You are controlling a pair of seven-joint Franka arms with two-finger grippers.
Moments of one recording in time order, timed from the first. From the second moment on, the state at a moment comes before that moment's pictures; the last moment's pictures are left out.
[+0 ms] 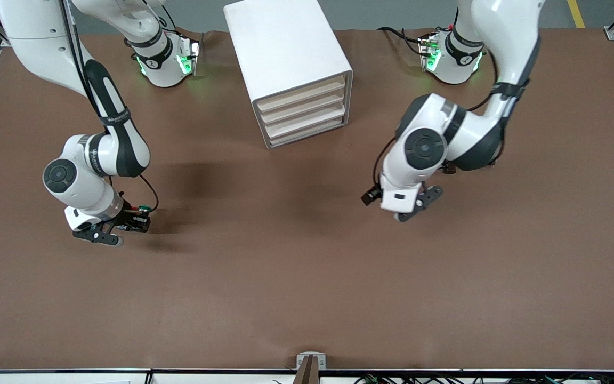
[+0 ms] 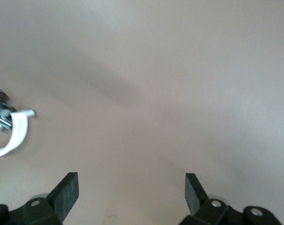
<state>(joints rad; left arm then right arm) -0.28 0.41 -0.23 -1.67 0.02 1.97 -1.16 0.17 0.46 -0.14 -2.04 0.07 2.56 0.19</state>
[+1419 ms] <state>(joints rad) 0.25 0.12 -0.23 -1.47 0.03 1.54 -0.17 0.20 0.52 -0.14 -1.97 0.06 2.48 0.22</state>
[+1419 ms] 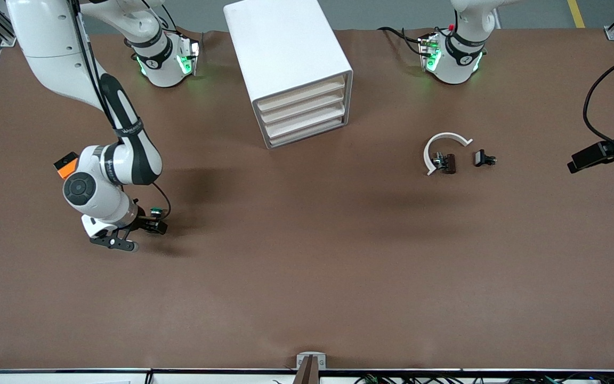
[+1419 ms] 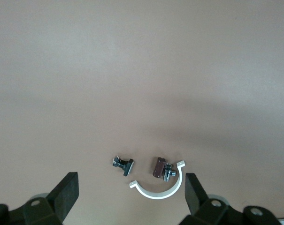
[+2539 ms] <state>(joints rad) 0.15 0.04 -0.18 -1.47 0.03 1.43 -0.12 0.06 0.36 -0.15 -1.29 0.05 1.39 0.00</state>
